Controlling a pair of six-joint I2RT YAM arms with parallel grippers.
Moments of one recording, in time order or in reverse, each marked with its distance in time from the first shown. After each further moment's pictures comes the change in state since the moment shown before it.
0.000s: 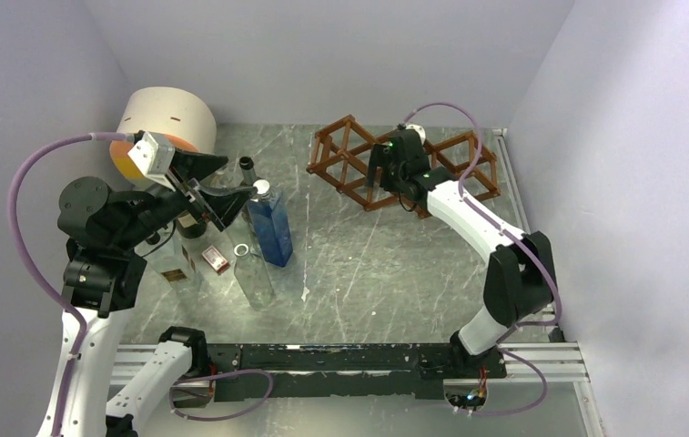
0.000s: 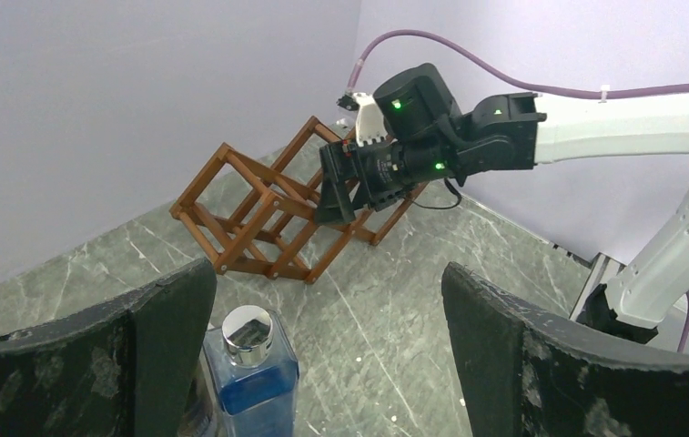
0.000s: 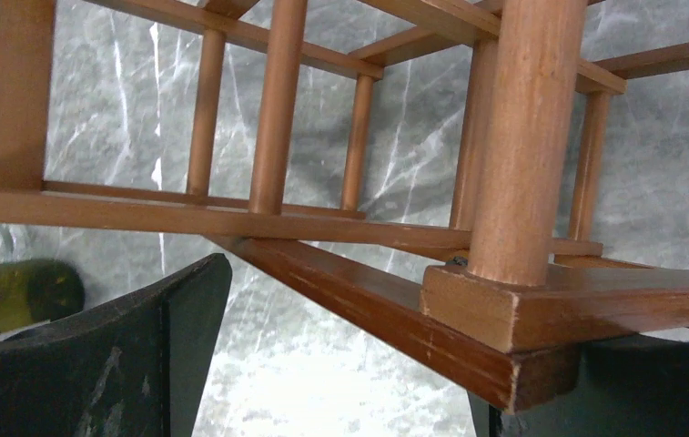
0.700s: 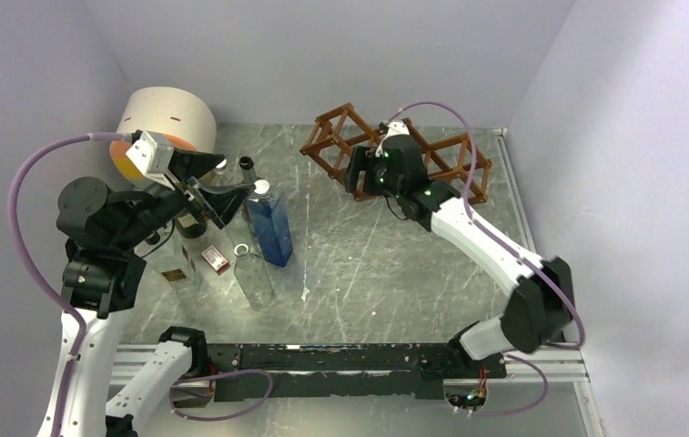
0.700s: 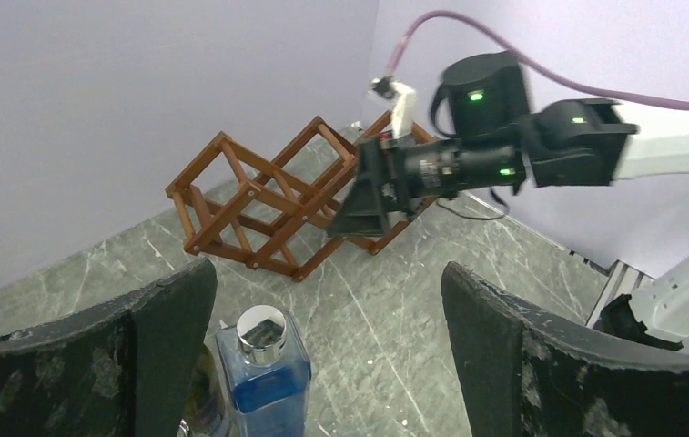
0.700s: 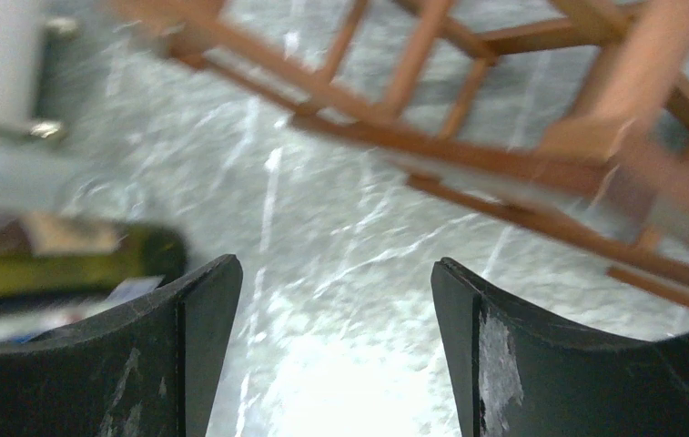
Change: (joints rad) left arm 0.000 -0.001 0.005 -0.008 -0.032 0.016; right arm 0.115 -0.088 -0.023 0.101 -0.095 0.009
